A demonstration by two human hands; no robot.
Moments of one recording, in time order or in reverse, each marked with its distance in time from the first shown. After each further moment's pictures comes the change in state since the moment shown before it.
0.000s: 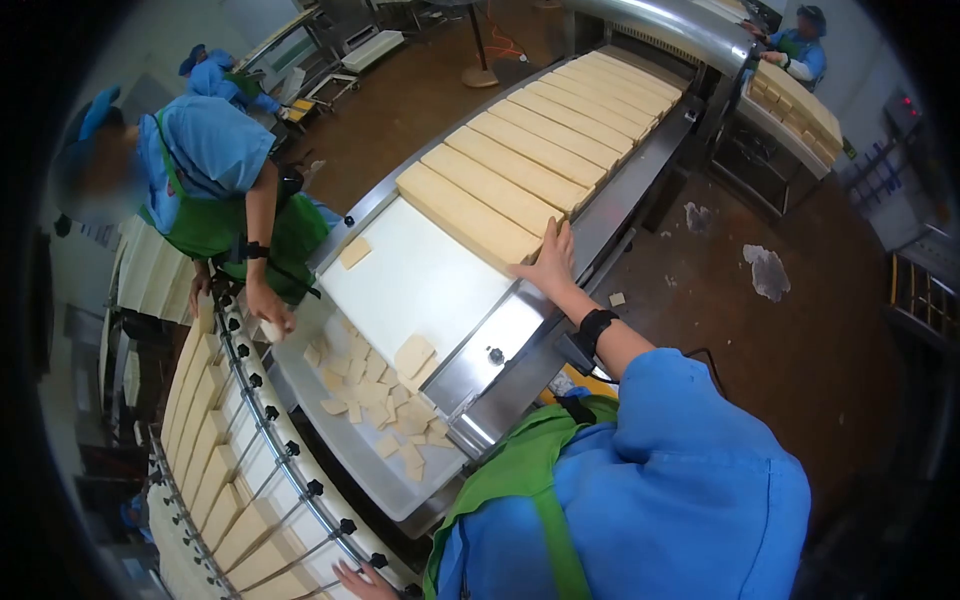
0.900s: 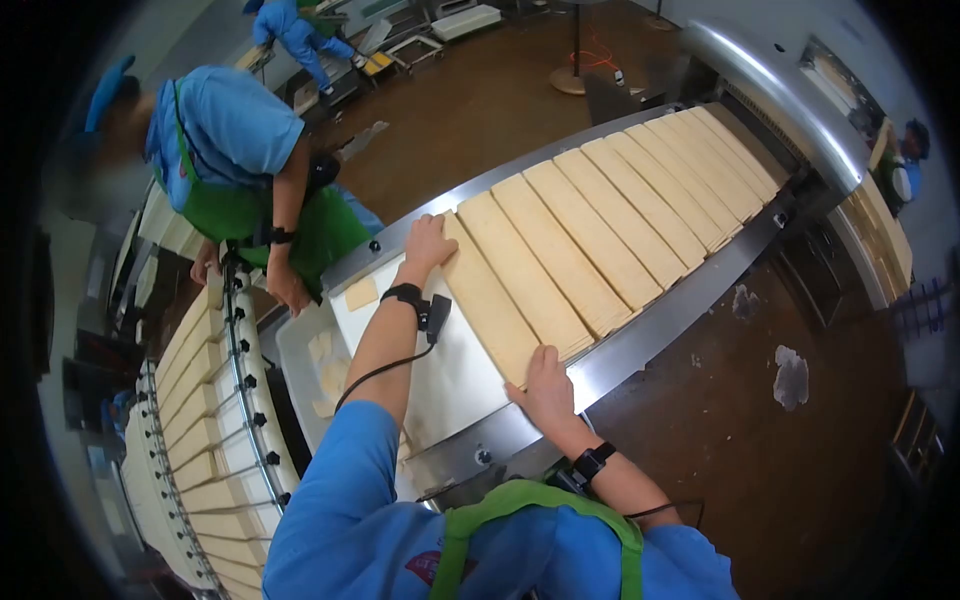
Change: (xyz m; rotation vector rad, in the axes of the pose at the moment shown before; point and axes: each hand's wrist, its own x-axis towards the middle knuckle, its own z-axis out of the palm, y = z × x) left_hand 0.320 0.587 0.234 0.030 -0.304 0.753; right_hand 0.020 -0.031 -0.027 -0.045 -0.439 -0.301
